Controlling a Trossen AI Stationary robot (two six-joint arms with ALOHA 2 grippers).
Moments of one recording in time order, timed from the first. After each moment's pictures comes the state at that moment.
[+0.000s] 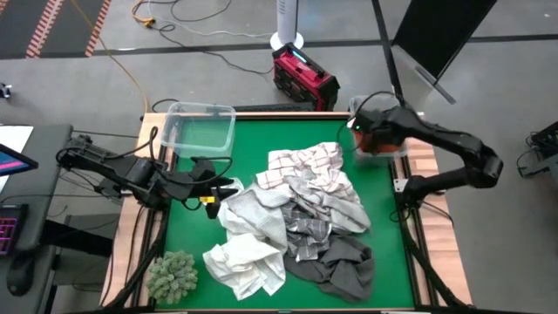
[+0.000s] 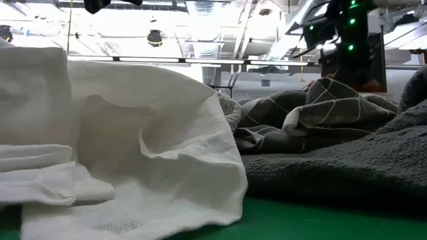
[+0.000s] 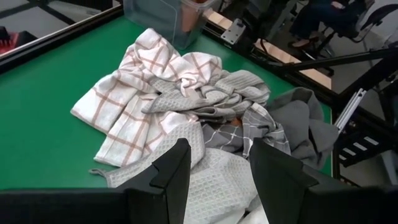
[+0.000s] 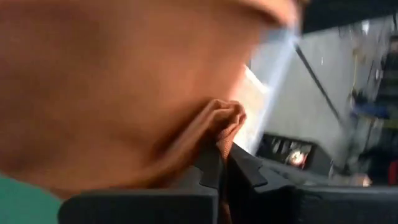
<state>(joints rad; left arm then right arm) -0.37 1.00 1.07 -0.58 -0.55 -0.70 -0.59 1.26 1.07 -1.37 0.74 0.29</state>
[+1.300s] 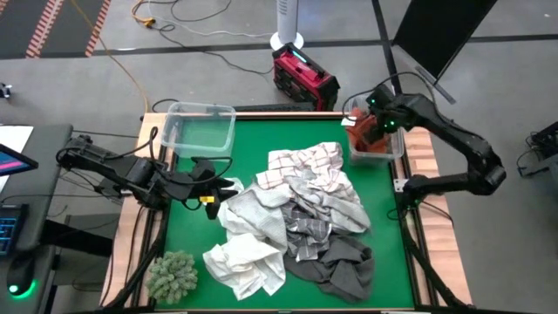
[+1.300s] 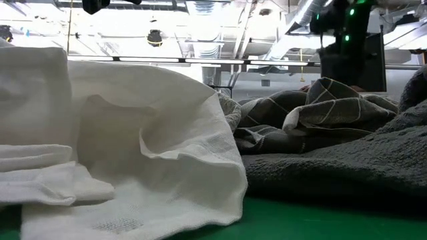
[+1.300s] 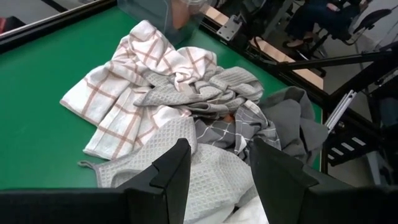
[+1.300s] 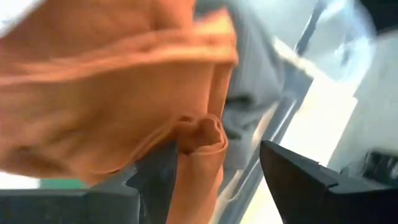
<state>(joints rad) -0.37 1.00 1.07 -0.58 -0.52 -0.75 -0.82 1.18 1.16 -1.19 0.34 0.11</state>
